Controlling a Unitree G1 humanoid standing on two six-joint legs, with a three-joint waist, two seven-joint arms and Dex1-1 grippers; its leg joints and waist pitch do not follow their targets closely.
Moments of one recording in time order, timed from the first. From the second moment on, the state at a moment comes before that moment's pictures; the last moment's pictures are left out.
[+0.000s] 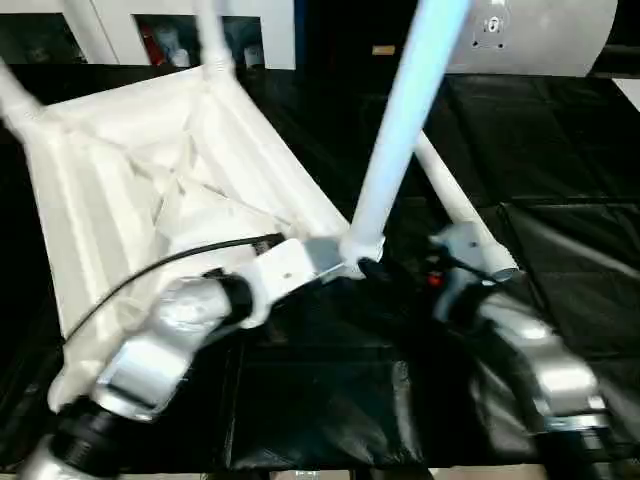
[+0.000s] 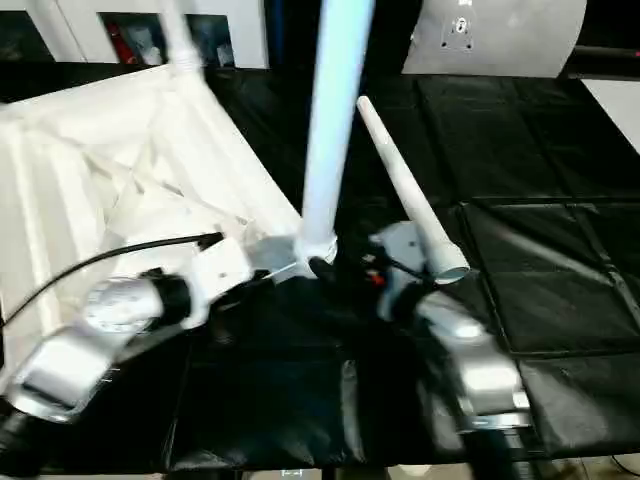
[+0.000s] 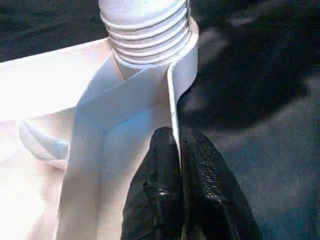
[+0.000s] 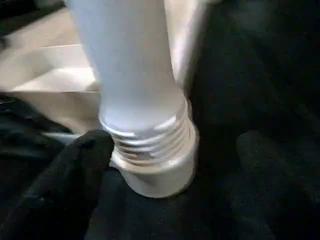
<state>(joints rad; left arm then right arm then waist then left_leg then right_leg) -0.31 0.54 -0.35 -0.16 0.03 0.36 -0.83 -0.21 -0.34 0.05 -0.04 0.30 0.34 0.76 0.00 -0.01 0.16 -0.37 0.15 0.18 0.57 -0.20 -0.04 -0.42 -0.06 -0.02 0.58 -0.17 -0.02</state>
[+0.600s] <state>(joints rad) -0.36 0.68 -0.36 -0.02 -0.08 0.12 -1.14 -0.36 -0.50 0.21 0.08 0.28 0.24 1.16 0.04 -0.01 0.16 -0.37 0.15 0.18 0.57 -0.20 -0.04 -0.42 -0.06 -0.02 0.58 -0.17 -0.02</state>
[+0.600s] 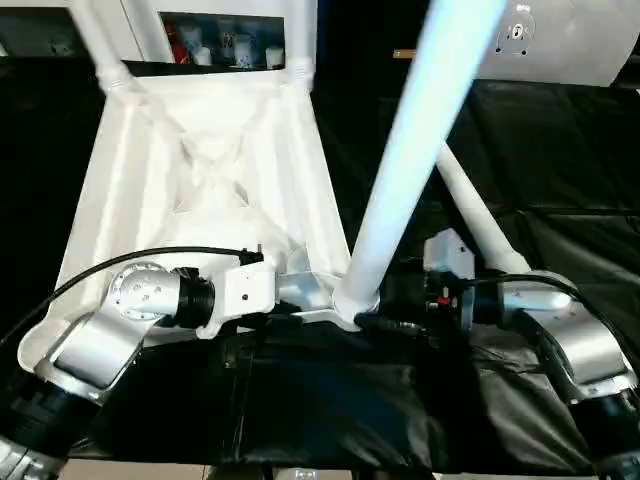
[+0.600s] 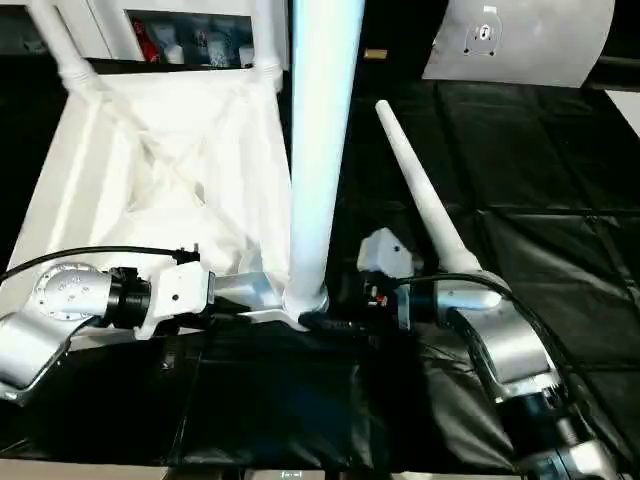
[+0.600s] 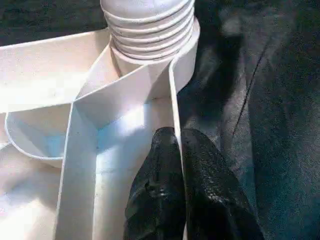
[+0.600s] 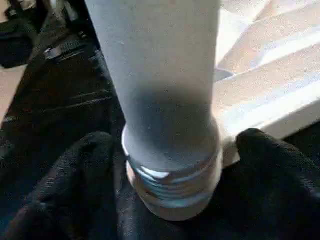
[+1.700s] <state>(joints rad) -0.32 0.37 -0.29 -0.13 0.03 0.52 -0.73 -0.30 -0.09 0.09 0.04 0.16 0.41 0.48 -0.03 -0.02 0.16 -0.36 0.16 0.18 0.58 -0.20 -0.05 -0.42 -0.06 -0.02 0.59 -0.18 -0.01</state>
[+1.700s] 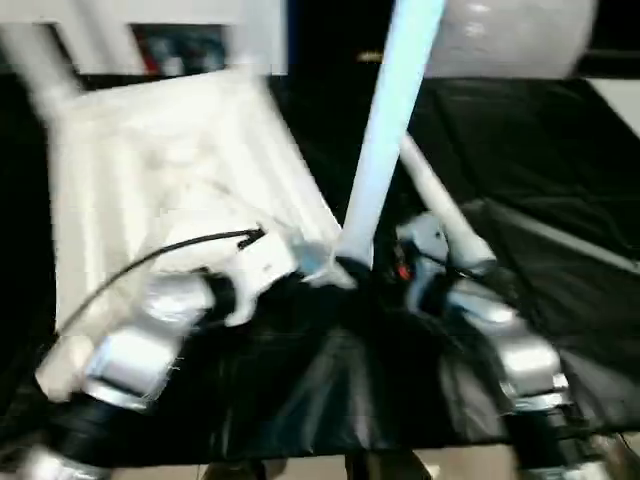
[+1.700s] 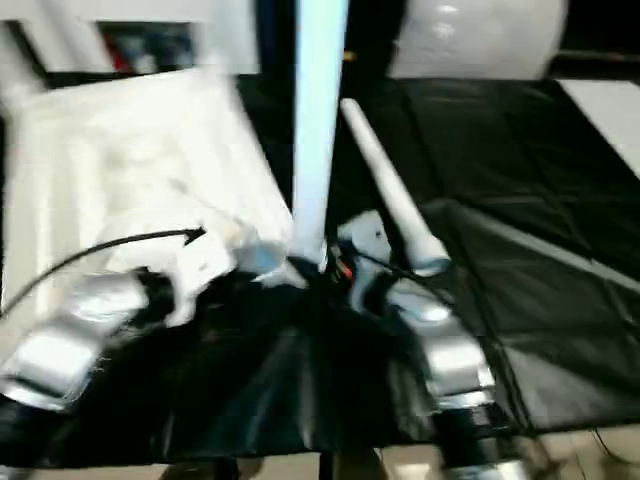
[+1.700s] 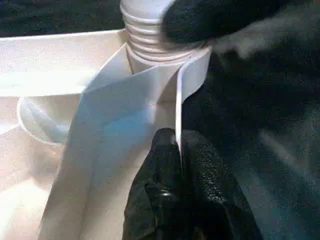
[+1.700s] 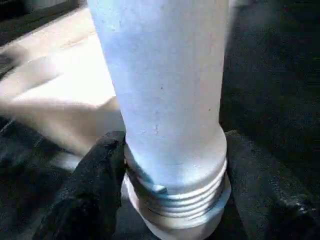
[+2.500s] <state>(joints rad) -0.30 0.56 -0.31 -0.12 -0.01 0.27 -0.93 -0.25 -0.37 0.14 -0.03 0.19 0.30 0.85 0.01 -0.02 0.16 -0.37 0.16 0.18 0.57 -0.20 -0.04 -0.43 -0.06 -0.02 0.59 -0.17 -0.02</state>
